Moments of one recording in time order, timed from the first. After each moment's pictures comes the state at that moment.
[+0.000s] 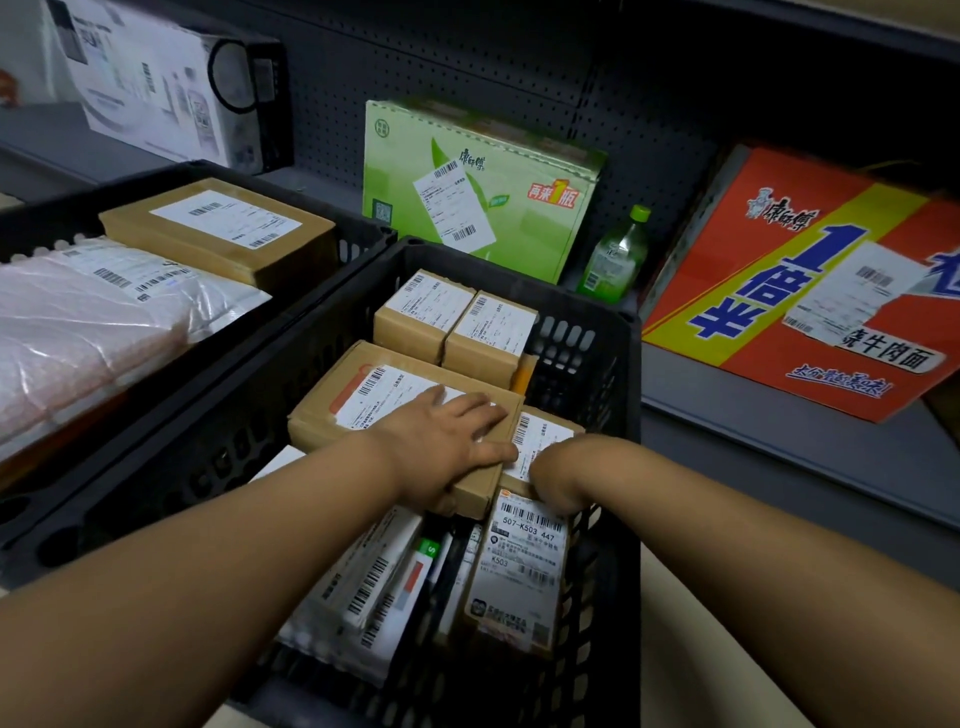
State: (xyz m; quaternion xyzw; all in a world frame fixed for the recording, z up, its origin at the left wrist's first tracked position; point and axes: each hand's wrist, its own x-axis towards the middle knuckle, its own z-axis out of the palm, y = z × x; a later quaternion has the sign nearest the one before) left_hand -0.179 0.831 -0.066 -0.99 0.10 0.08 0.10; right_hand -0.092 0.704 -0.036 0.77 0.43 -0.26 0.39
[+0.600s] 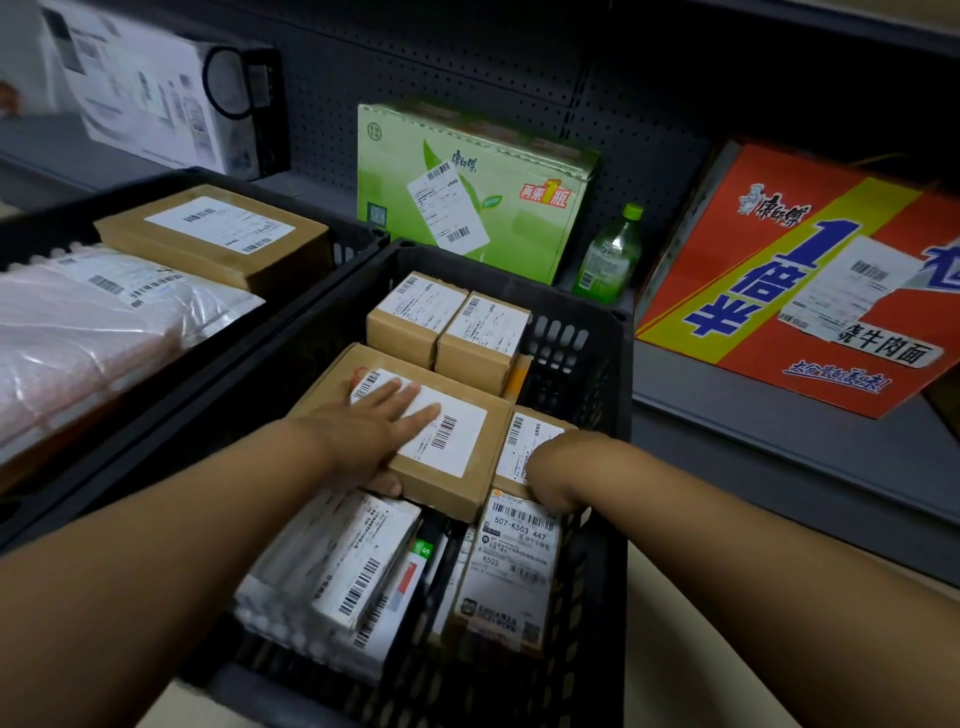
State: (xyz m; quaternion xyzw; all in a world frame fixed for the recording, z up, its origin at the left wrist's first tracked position) left_hand -0.200 0.875 -0.079 -0.98 -0.05 0.18 0.02; right_hand -0.085 0.696 -0.036 0.76 0.45 -0.23 0.40
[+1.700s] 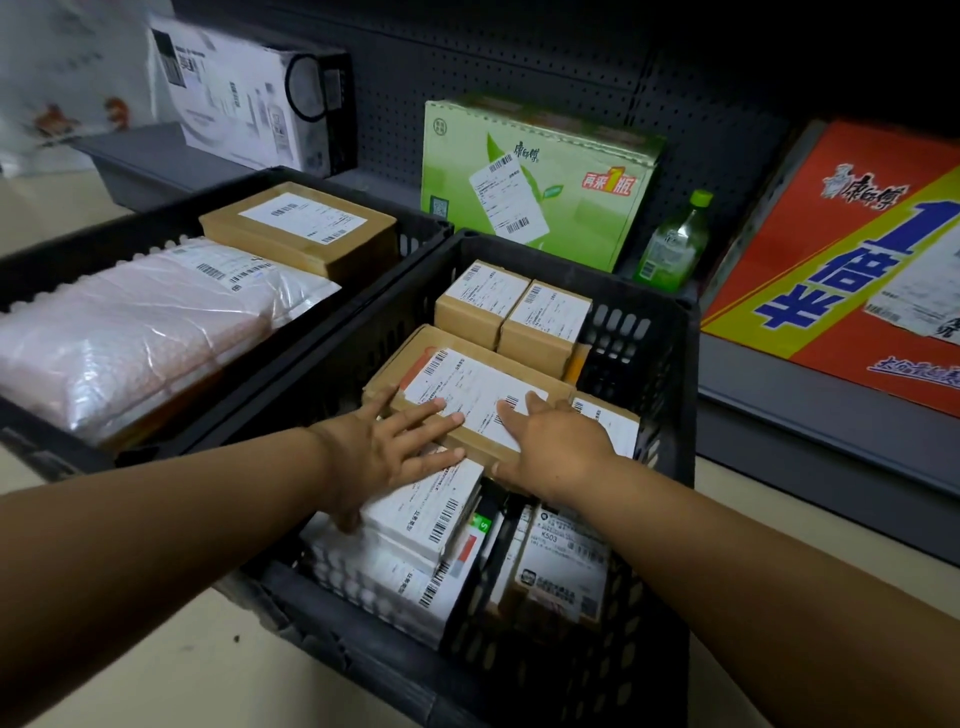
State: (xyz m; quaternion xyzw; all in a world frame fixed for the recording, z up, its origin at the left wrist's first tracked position) left_hand -0.264 0.875 -0.074 -0.93 0.06 0.27 0.24; right_hand -0.121 0.722 -0.066 0.87 0.46 -0.12 0.13
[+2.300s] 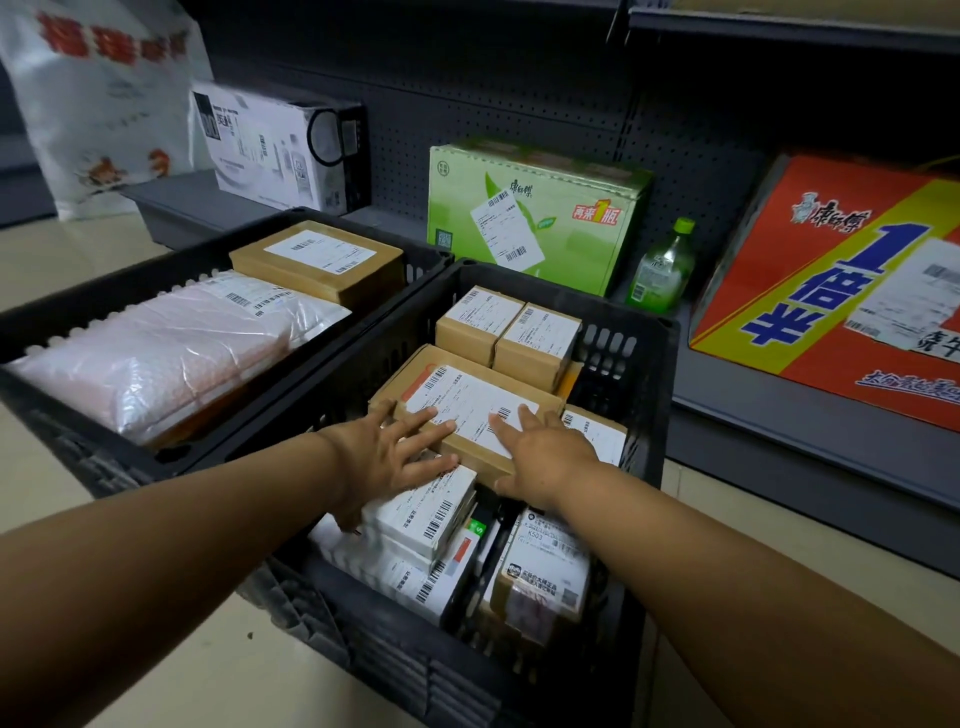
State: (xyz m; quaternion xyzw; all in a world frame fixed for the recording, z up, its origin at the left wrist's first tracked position) left_hand -0.267 0.864 -0.070 -0.92 0.05 0.26 0.29; right_hand -0.125 0.707 -0.057 0.86 0.48 -0.15 0.13
